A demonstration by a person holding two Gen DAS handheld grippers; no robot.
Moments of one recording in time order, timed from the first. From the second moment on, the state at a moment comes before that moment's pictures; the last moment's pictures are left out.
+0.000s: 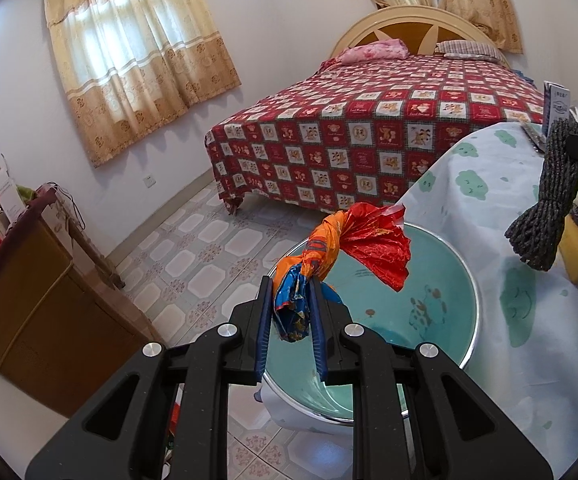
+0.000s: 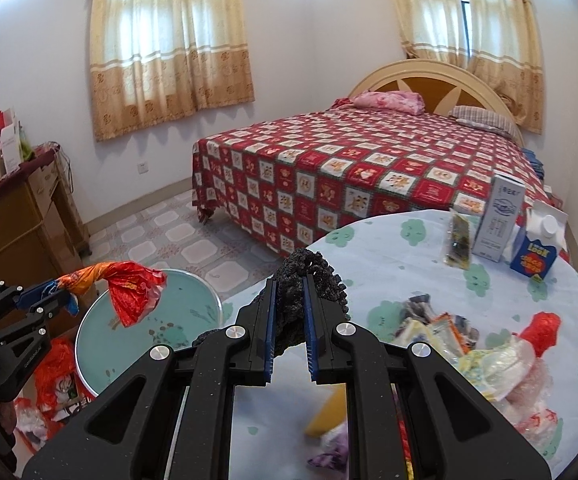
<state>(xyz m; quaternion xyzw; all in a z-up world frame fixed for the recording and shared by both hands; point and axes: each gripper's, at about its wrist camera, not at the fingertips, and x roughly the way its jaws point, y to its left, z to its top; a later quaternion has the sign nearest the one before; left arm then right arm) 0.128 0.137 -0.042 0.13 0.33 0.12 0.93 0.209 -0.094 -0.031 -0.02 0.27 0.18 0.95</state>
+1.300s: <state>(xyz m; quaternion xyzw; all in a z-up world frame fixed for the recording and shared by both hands) 0.135 0.163 -0.053 0.11 0.35 0.13 0.92 0.232 -0.025 -0.057 -0.04 0.31 0.24 0.92</state>
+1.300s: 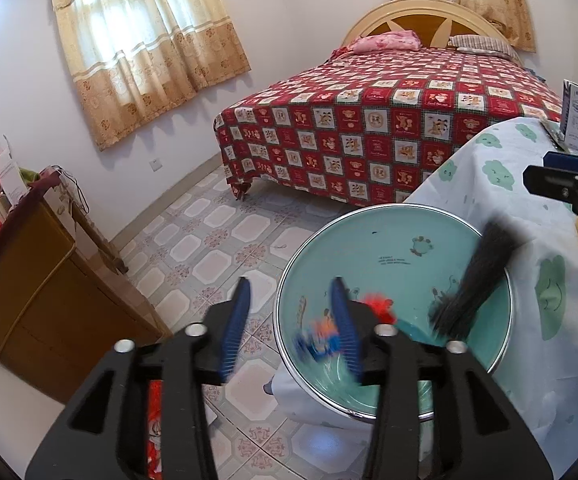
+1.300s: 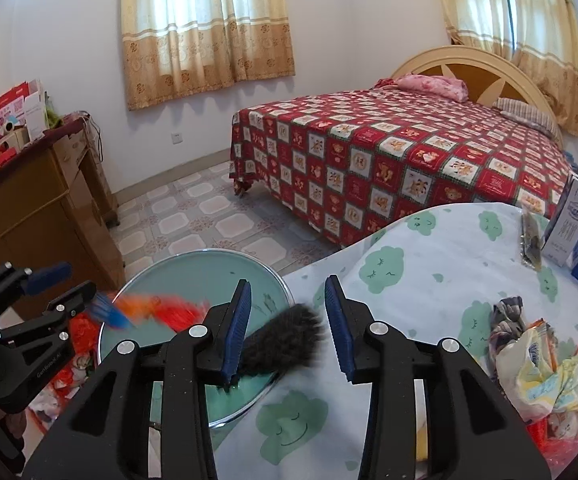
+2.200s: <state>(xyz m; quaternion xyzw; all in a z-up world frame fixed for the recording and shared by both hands) 0.112 0.088 -0.055 0.14 0.34 0.05 0.93 0.163 -0.115 -0.036 -0.03 0.28 0.17 0.94</state>
